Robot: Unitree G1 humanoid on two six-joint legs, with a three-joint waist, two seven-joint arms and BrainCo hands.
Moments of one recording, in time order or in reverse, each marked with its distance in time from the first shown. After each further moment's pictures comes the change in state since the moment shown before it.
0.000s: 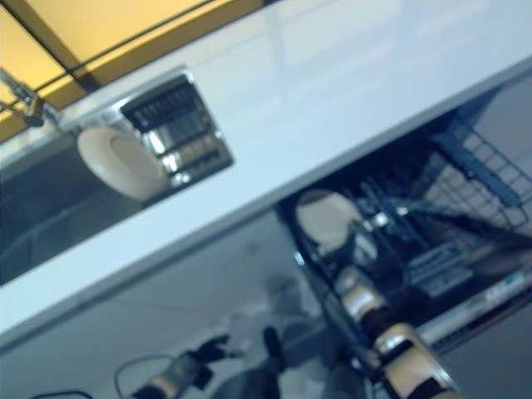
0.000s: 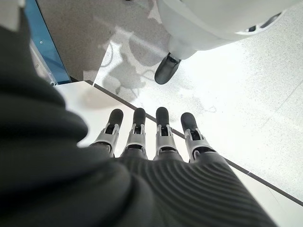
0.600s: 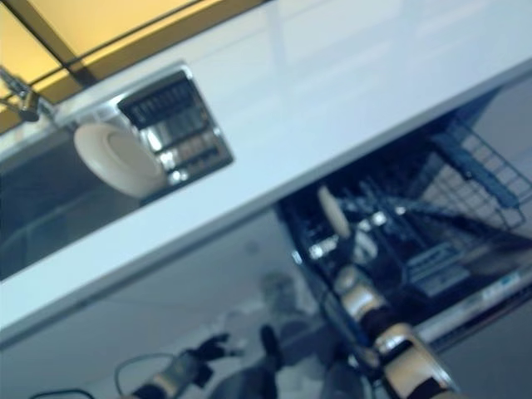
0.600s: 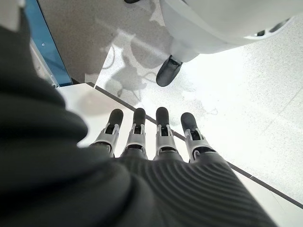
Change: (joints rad) left arm -0.004 0.000 0.000 0.000 0.000 0.002 0.002; right arm 0.000 0.001 0.000 -0.001 0.000 -0.033 -0.041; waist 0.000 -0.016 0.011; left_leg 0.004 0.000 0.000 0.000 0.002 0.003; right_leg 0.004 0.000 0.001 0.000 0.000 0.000
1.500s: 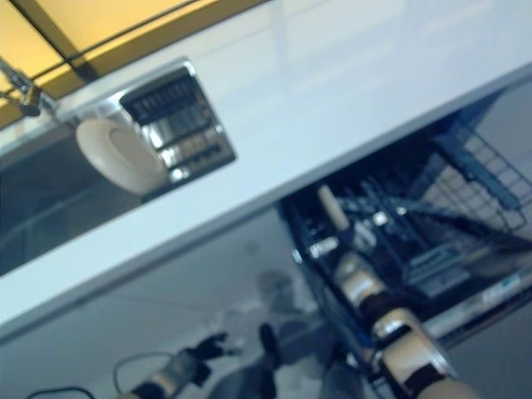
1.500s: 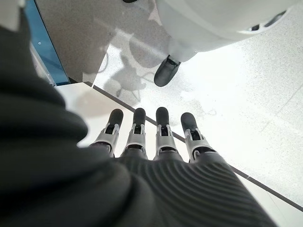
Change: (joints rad) left arm -0.020 0.017 0.000 0.012 0.001 -0.001 -0.008; right arm -0.106 -0.010 -0.019 0.050 0.000 0.055 0.143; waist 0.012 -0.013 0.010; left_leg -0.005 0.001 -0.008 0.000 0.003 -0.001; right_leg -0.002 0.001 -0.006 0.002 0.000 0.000
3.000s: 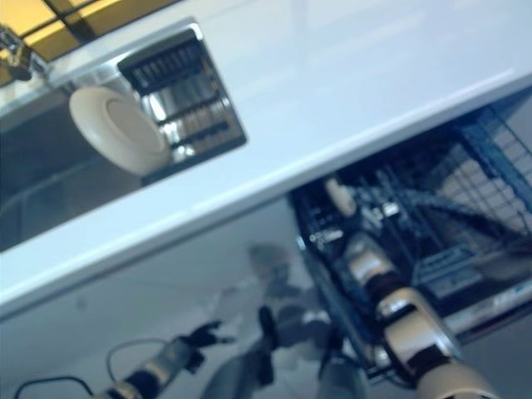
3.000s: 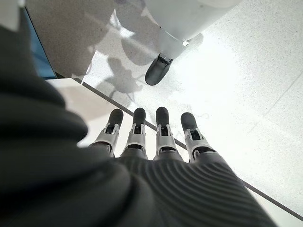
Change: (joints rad) left arm -0.038 0.042 0.000 -0.009 0.002 0.001 -0.016; right arm -0.108 -0.043 -0.025 0.075 0.002 0.014 0.132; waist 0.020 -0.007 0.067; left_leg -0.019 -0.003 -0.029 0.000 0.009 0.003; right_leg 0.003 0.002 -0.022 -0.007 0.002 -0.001
